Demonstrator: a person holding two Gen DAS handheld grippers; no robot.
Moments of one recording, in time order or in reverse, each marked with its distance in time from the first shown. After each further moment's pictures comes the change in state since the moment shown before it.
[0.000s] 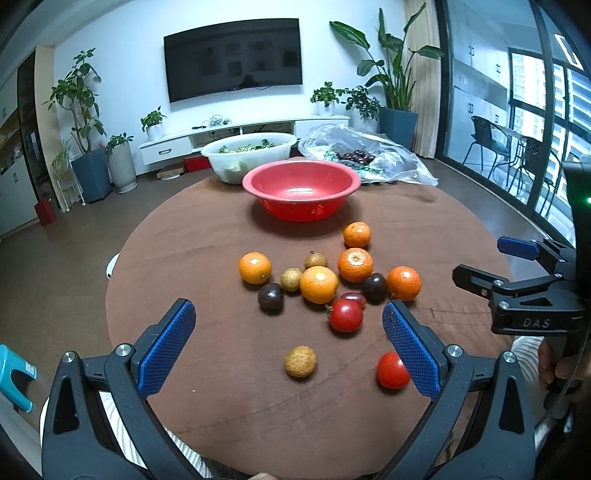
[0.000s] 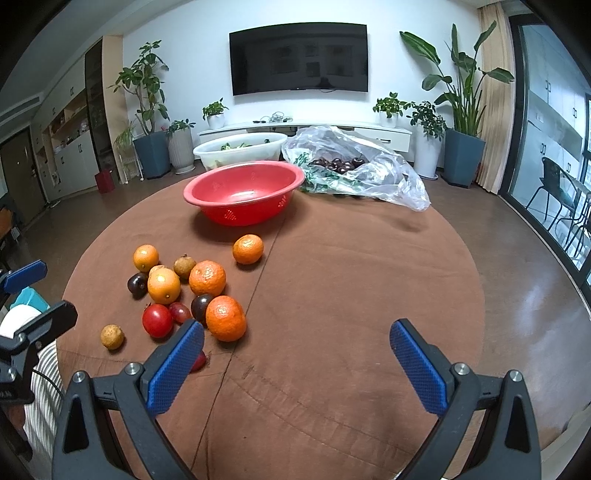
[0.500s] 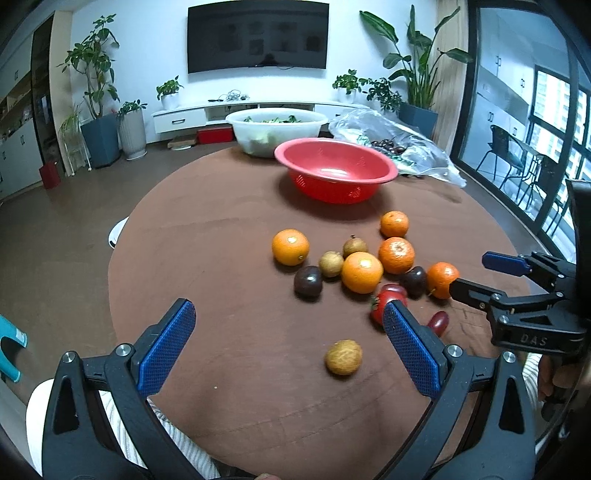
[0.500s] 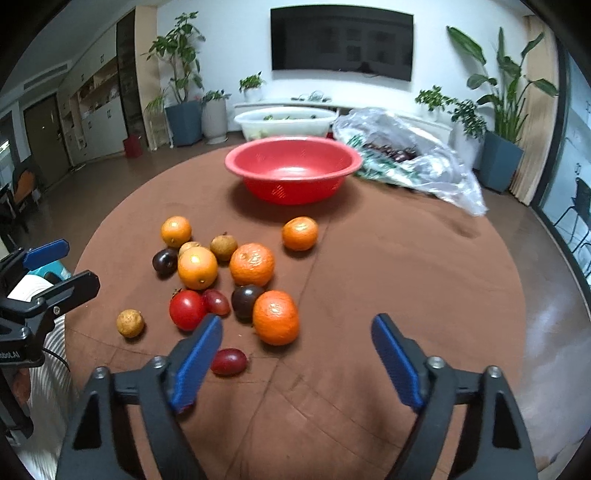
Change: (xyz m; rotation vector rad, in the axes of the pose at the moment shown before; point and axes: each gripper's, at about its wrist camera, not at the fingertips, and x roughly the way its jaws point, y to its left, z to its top) left arm 0.026 0.049 -0.007 -0.117 0.077 0.001; right arm 0.032 0.035 0.008 -0.111 0.100 0.103
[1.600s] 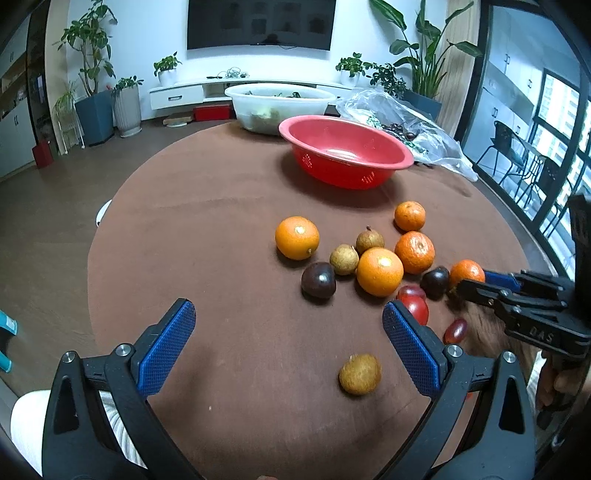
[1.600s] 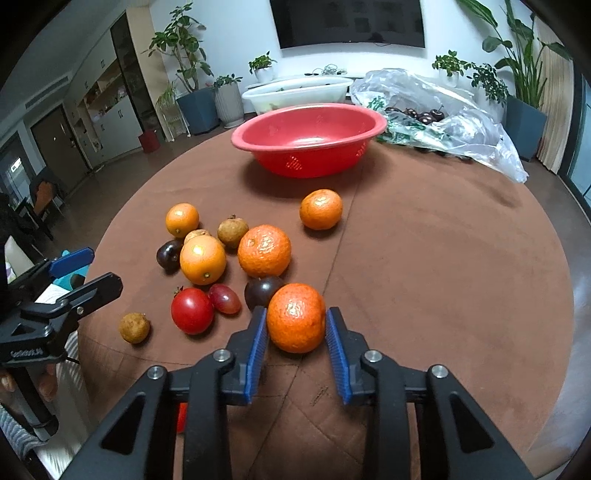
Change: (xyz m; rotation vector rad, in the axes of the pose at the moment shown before) left arm 0.044 0.013 0.014 -0.044 0.089 -0.030; right arm 0.031 -0.011 0.001 0.073 0.083 0.132
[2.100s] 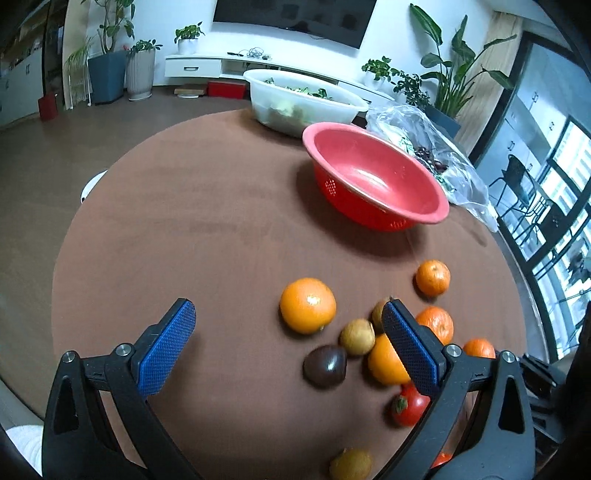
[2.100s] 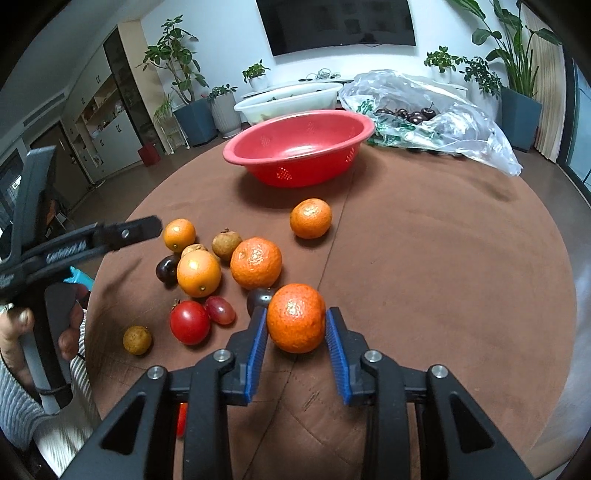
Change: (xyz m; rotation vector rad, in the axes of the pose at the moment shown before) left arm 0.060 0.022 0.061 -0.159 0.052 -0.030; right arm -0.002 -0.010 0.003 0.042 -0.017 0.024
